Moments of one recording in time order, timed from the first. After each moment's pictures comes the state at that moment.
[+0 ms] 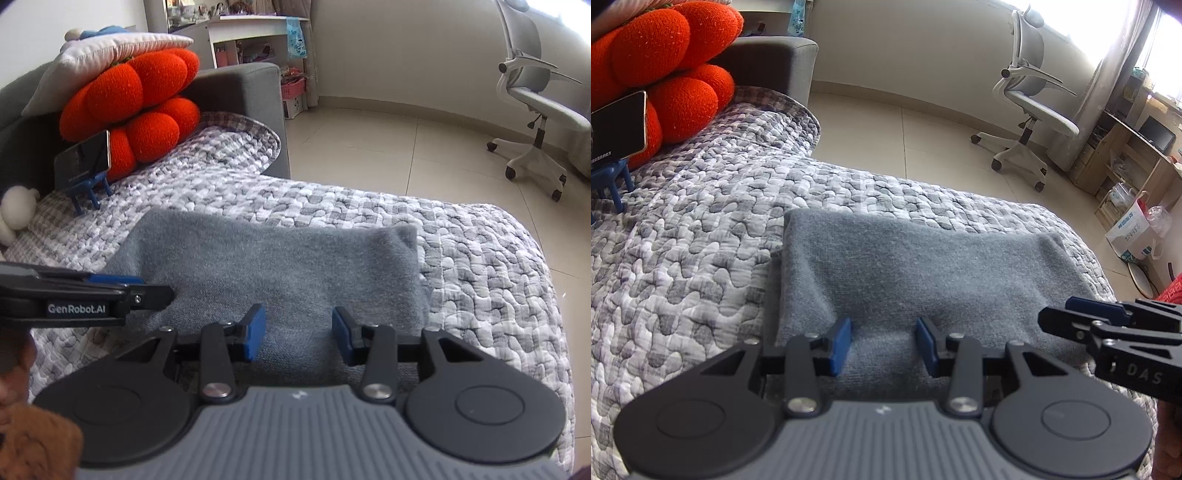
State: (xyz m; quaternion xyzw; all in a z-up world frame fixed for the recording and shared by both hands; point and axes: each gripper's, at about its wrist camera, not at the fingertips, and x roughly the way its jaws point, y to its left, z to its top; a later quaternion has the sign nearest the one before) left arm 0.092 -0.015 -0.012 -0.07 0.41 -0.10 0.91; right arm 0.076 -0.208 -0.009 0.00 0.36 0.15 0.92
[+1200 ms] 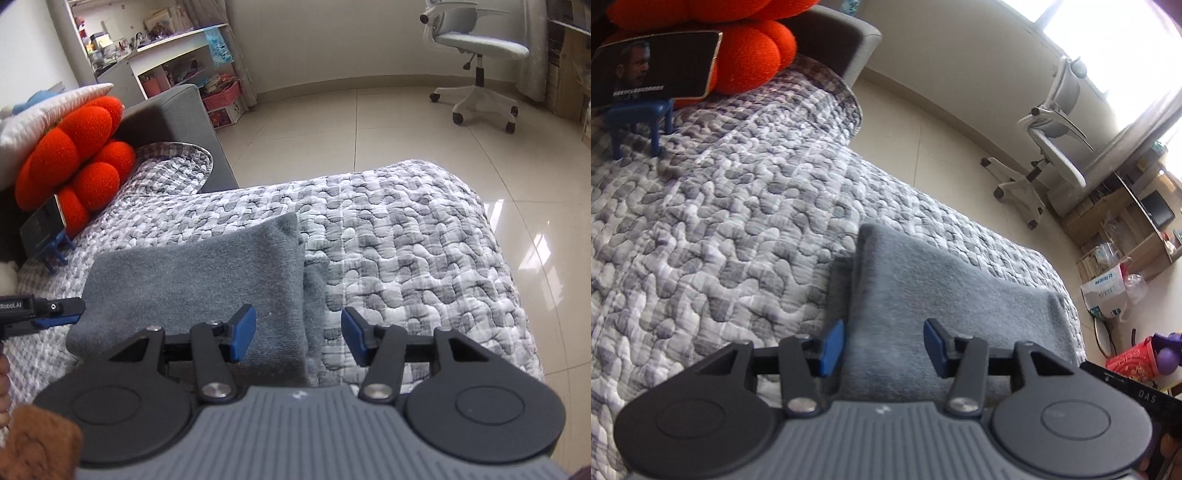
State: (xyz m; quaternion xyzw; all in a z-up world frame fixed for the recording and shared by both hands) left arm 0.101 0.063 -0.008 -0.22 0.43 -0.09 0.87; right arm 0.078 -0.283 -0.005 0.13 0.40 0.08 0.91
